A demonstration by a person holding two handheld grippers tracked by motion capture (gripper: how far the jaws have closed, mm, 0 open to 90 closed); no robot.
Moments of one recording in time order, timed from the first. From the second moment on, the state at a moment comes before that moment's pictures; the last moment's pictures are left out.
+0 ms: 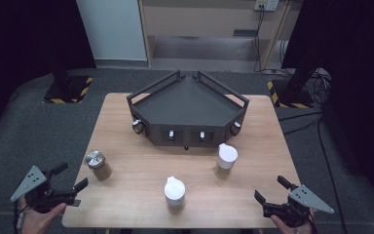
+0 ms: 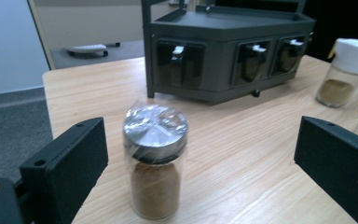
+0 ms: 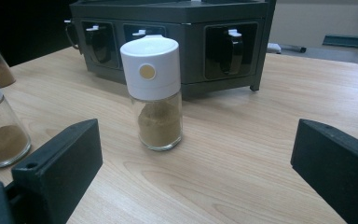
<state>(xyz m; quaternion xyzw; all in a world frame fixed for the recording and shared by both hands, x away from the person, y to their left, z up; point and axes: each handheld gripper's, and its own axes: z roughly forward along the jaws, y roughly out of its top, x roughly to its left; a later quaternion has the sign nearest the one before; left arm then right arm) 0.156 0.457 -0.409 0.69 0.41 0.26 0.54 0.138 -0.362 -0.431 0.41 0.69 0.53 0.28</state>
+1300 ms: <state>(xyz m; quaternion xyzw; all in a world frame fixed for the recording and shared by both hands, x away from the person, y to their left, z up) 0.210 0.410 -0.459 0.67 0.46 0.29 0.51 0.139 -0.364 -0.431 0.41 0.69 0.53 0.28</state>
